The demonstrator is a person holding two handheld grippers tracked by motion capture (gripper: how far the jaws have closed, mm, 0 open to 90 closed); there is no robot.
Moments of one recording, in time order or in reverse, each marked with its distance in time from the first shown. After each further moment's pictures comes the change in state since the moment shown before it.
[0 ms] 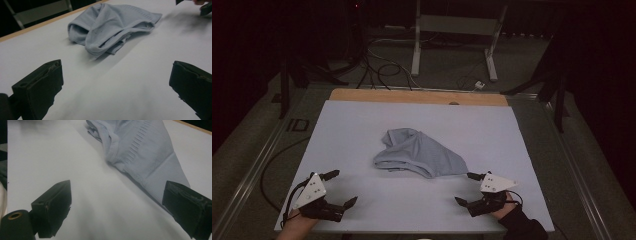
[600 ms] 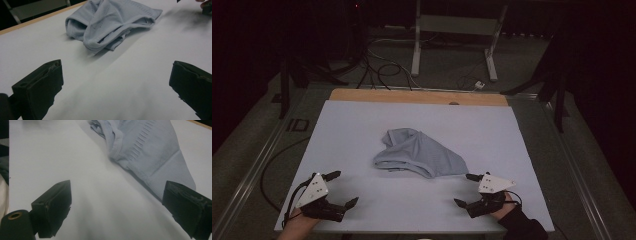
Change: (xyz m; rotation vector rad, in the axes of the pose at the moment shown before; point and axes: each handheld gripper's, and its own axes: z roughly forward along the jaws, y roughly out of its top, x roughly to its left) left arm 0.000 -0.002 0.002 0.025 -0.004 -0.007; right arm 0.003 0.001 0.002 0.028 0.011 -0.023
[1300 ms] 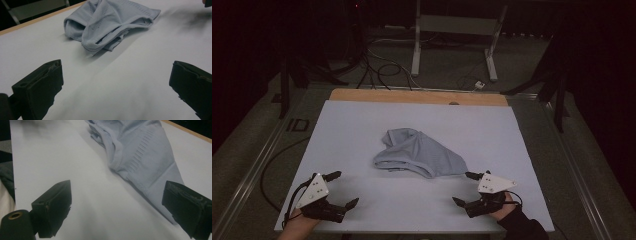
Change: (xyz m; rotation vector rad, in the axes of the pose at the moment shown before) left arm -0.001 0.002 0.000 -0.007 -0.008 -0.002; right arm 0.008 0.018 -0.007 -0.016 -0.026 -0.005
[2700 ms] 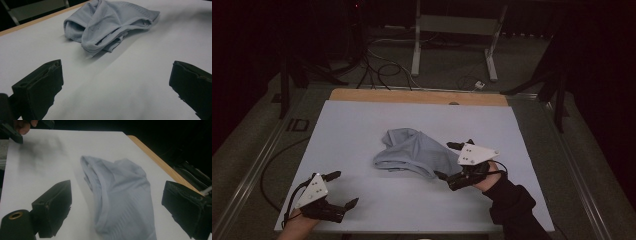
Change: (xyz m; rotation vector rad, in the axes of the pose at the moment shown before) left arm 0.000 0.001 -0.001 -0.003 -0.006 0.002; right arm -0.014 0.106 0.027 -0.053 0.015 -0.177
